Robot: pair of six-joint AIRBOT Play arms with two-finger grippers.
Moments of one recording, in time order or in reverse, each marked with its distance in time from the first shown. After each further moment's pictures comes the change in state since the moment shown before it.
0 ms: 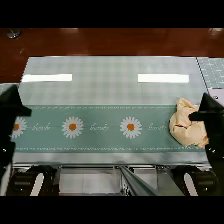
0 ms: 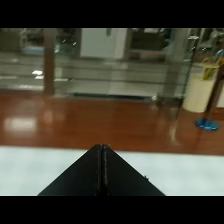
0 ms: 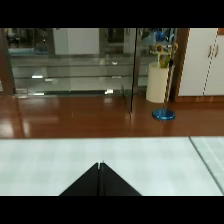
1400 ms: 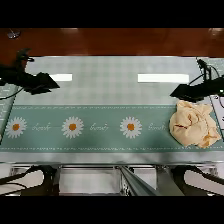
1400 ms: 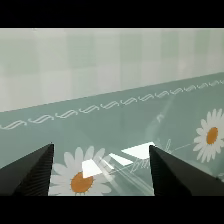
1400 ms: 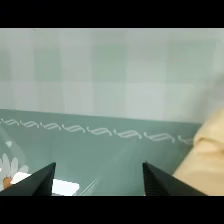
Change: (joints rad) left arm 0.243 -1.208 0.996 0.965 -1.326 -1.160; right arm -0.308 -1.195 0.922 -1.058 1.265 1.223
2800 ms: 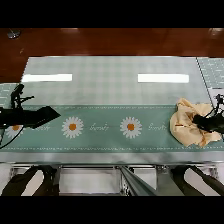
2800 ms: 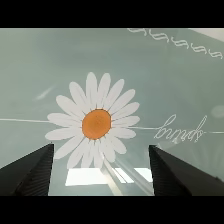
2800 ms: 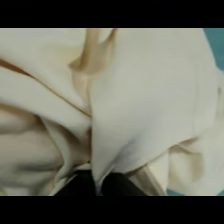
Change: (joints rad) left arm 0.018 0.512 -0.653 0.058 0.214 -0.142; right arm -0.132 0.214 -0.461 -0.602 -0.280 0.422
